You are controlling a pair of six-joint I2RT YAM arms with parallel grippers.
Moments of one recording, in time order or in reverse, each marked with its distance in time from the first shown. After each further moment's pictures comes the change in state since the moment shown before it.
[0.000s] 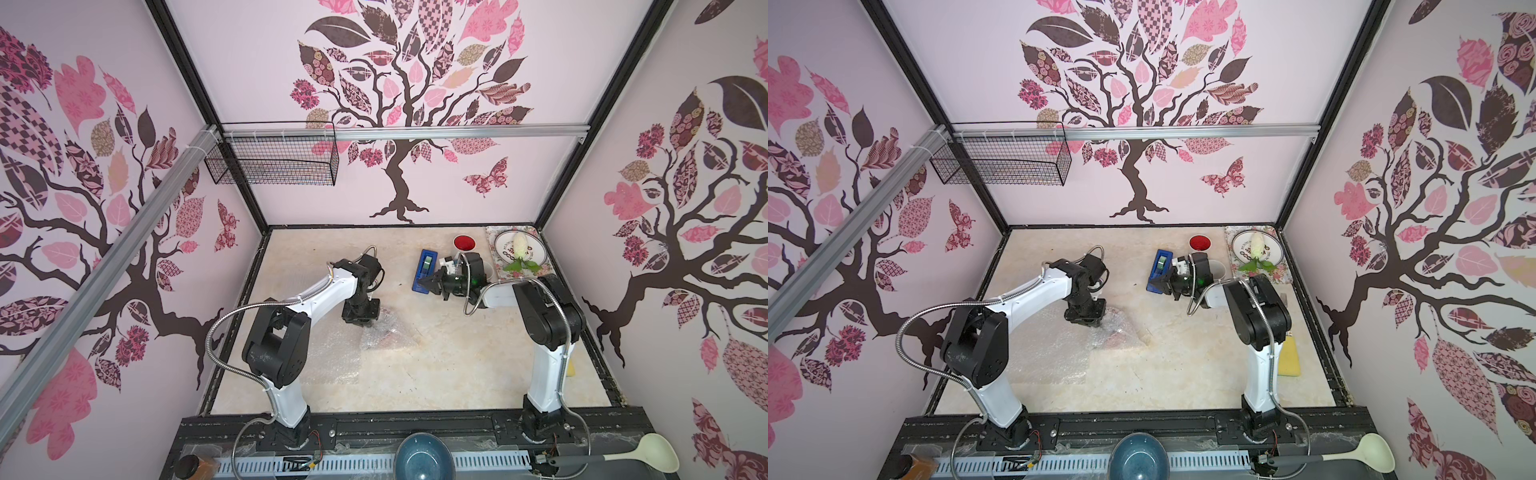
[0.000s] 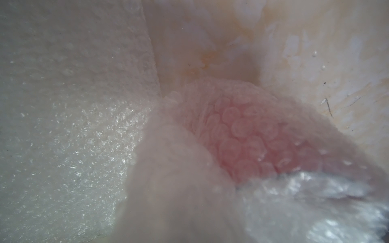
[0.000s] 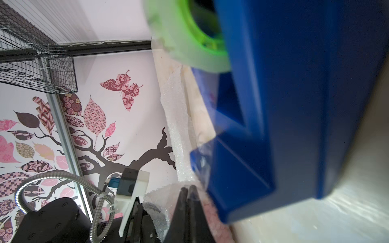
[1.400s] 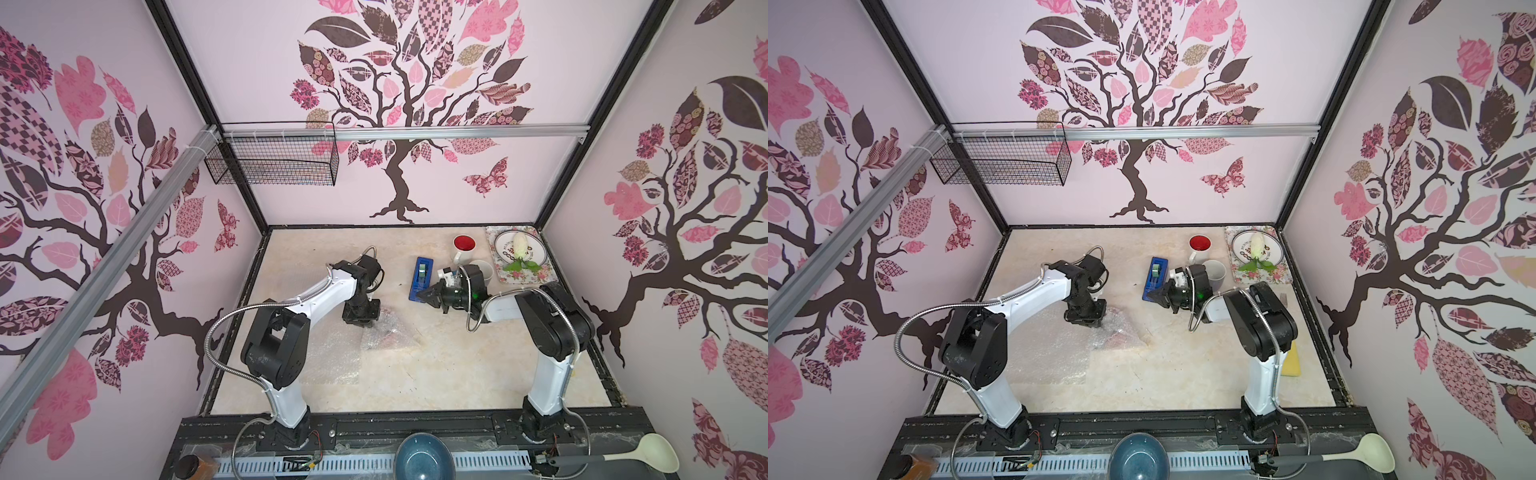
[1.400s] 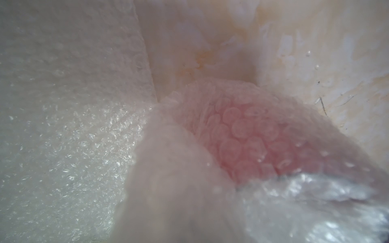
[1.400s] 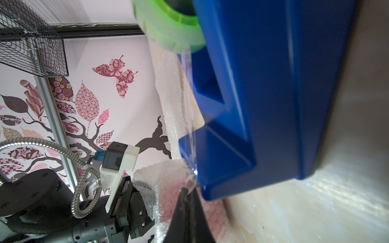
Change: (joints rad) left arm 0.000 -0.009 -0.022 0.028 0.018 0.001; right arm 0.064 -0.095 -0.226 0.115 0.034 0.011
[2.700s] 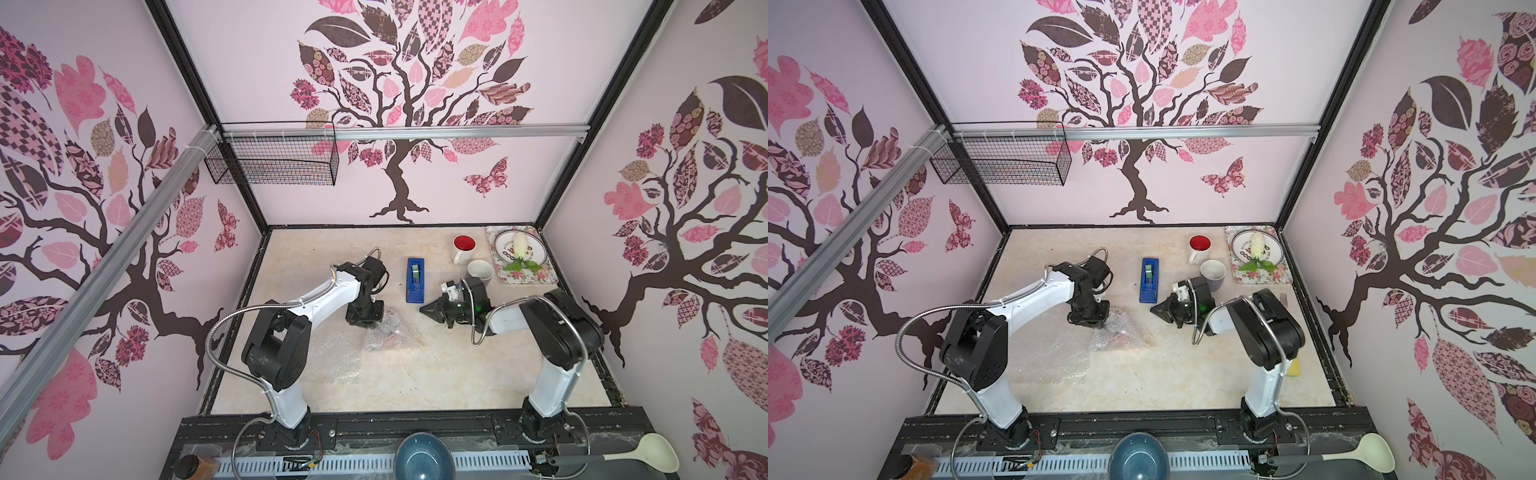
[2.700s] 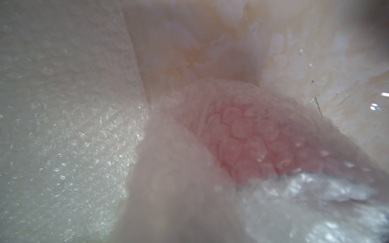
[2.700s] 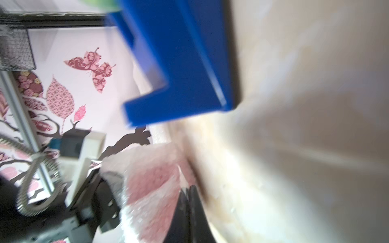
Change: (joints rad) left arm -0.042 -0.007 0.000 0.009 -0.026 -0.047; right arm 0.035 -0.193 -0.175 -0.080 0.045 -0.042
